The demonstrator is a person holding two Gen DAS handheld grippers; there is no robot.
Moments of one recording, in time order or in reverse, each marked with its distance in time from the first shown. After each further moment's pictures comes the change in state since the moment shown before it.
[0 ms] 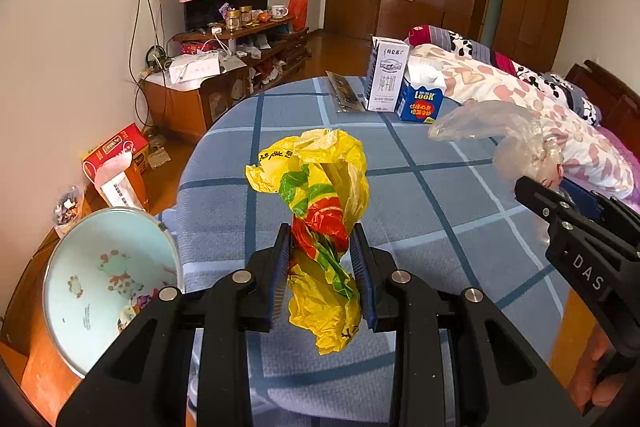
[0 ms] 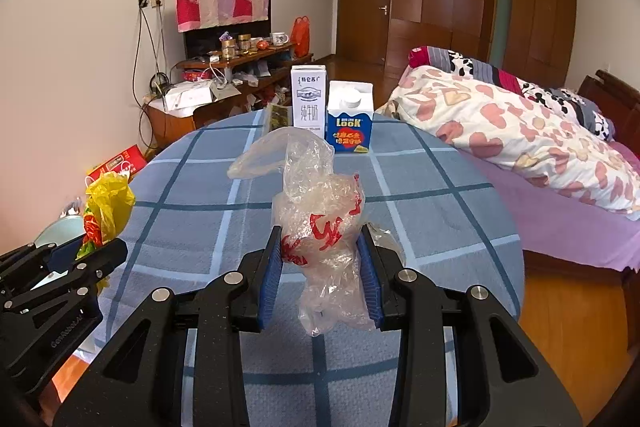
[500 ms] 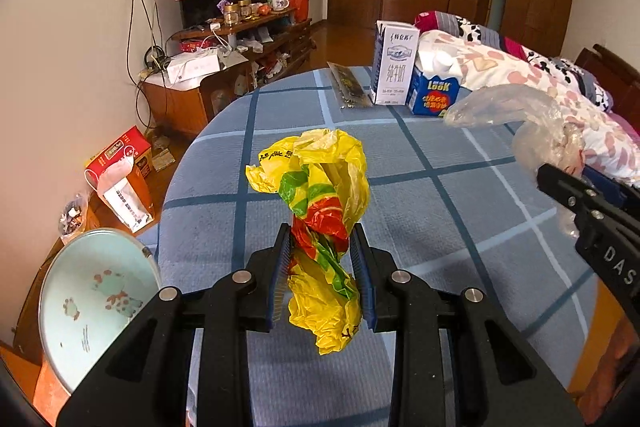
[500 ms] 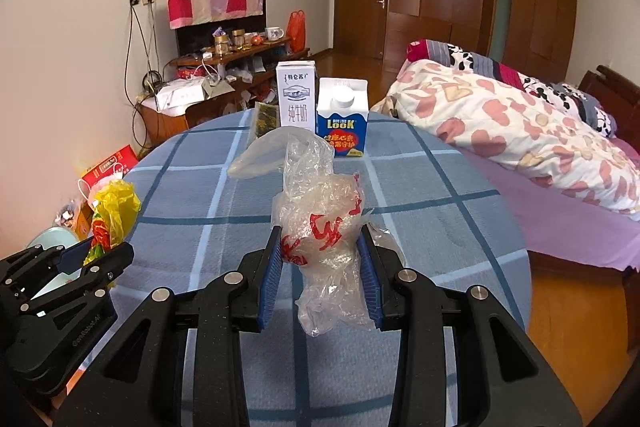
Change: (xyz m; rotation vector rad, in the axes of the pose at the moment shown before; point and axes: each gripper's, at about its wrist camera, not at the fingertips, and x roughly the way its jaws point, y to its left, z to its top) left arm 0.045 -0.014 0.019 0.034 0.033 0.040; right arm 0.031 -0.013 0.017 0.013 0.023 -0.002
